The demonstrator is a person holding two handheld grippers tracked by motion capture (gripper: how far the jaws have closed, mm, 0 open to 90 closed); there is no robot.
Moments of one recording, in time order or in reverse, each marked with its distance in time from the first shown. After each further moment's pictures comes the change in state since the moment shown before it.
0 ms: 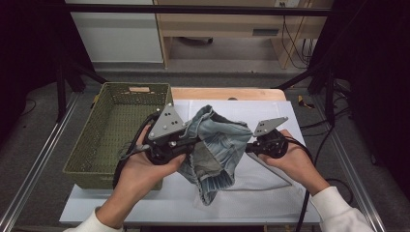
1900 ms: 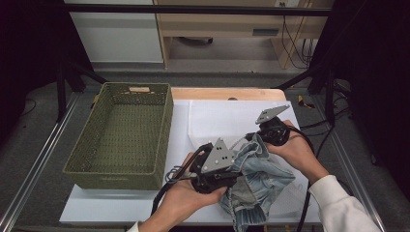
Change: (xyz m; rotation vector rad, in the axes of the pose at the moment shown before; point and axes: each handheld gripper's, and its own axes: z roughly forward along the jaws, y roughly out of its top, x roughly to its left) left arm -0.073 -0.019 0.067 0.026 -0.210 0.026; right arm -0.033 0.007 0.002 0.034 -0.041 0.072
